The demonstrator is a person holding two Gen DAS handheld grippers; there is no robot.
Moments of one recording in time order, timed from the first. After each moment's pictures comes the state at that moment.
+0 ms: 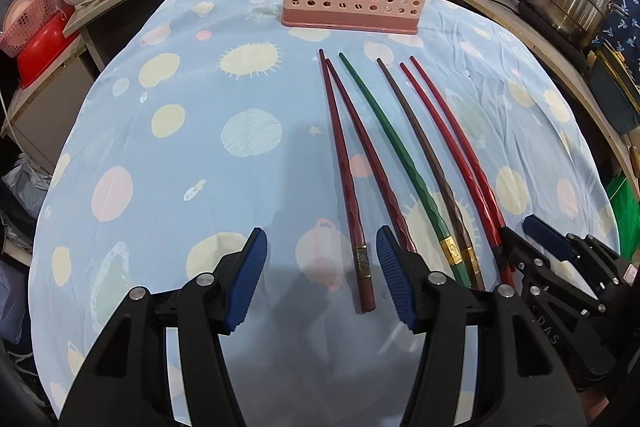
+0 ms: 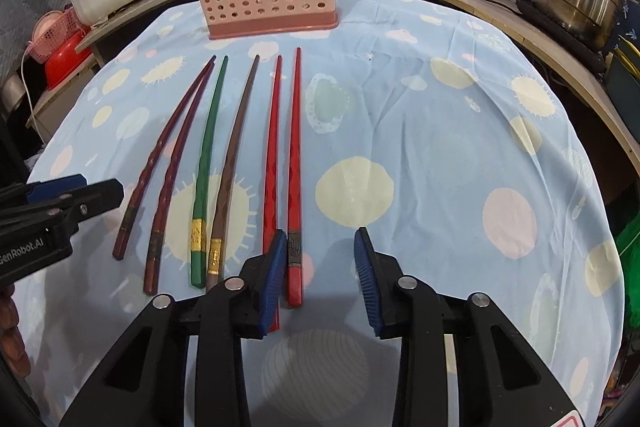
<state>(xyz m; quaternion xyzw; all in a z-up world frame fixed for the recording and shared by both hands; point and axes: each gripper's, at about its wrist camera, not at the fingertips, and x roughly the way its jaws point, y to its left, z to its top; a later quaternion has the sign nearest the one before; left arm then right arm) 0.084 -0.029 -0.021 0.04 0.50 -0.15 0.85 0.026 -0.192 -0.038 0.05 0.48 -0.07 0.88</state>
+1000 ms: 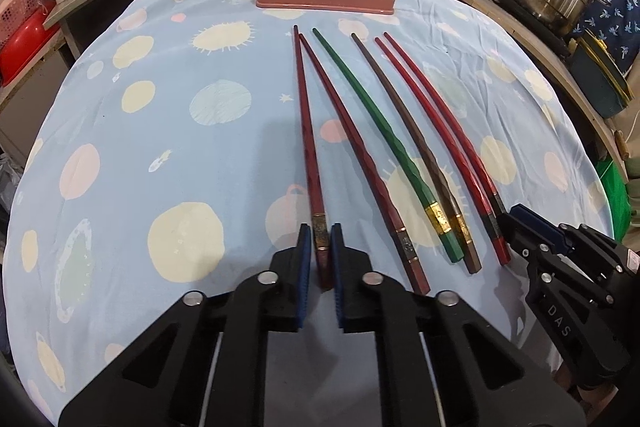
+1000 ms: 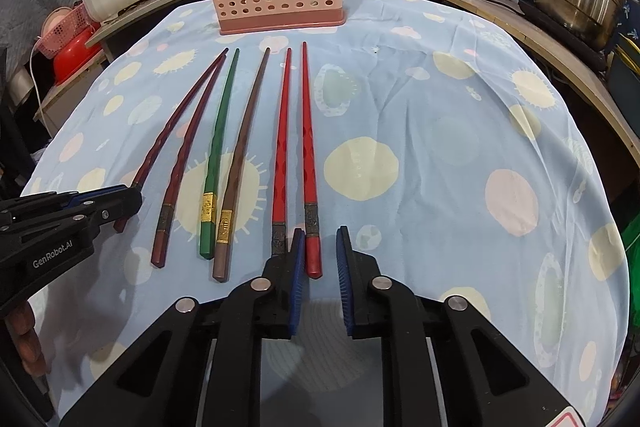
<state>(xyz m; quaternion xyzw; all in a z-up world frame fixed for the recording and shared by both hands) 0.070 -0.034 -0.041 0.03 0.50 -0.19 0.84 0.009 -0.189 -0.039 0.05 0.47 -0.06 0.88</state>
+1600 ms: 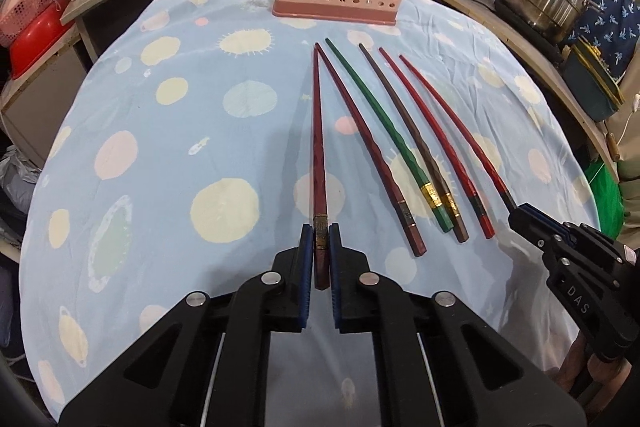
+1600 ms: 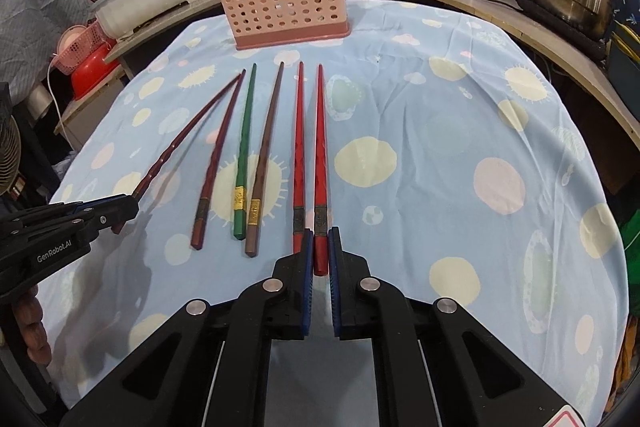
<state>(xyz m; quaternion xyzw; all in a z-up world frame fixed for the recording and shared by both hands) 0.047 -0.005 -0.016 0.02 0.49 -0.19 0.85 -0.018 -0.191 -0.015 0.08 0.45 -0.03 0.89</state>
